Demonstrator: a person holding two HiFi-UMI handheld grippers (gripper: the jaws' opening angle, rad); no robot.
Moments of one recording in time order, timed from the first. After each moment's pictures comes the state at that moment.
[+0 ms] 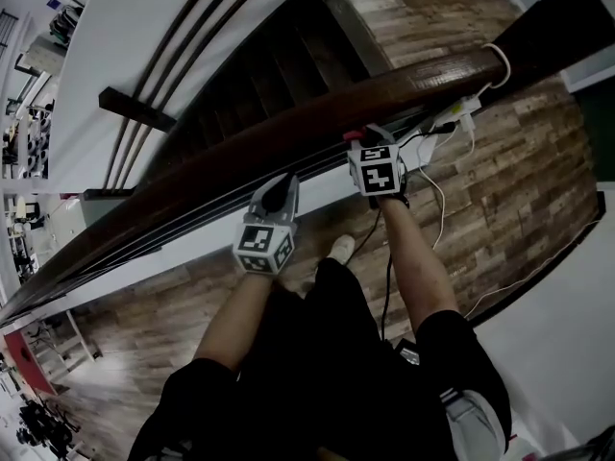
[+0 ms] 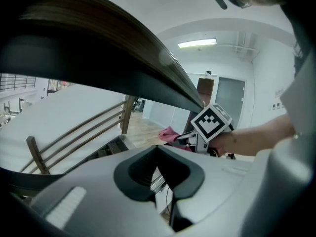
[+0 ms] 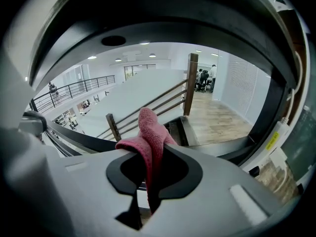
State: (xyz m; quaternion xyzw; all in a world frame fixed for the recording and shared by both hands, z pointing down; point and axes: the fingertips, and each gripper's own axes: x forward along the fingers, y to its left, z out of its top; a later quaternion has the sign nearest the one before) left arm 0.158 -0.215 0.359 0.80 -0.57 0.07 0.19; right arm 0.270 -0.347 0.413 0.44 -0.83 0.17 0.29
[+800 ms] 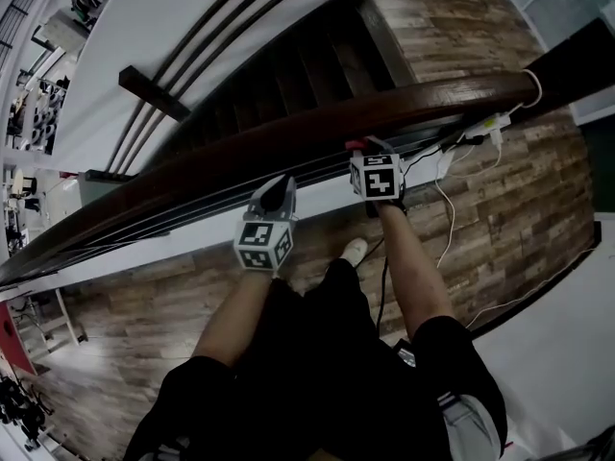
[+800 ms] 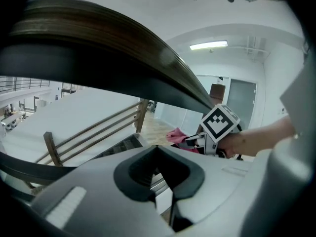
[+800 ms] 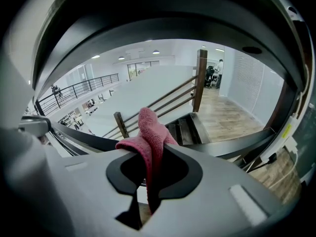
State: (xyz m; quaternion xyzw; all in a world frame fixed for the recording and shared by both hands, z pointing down) left arm 0.061 -0.165 0.365 0.76 -0.62 0.06 0.21; right arm 0.182 -0.296 0.420 0.42 -0.83 0.19 0.30
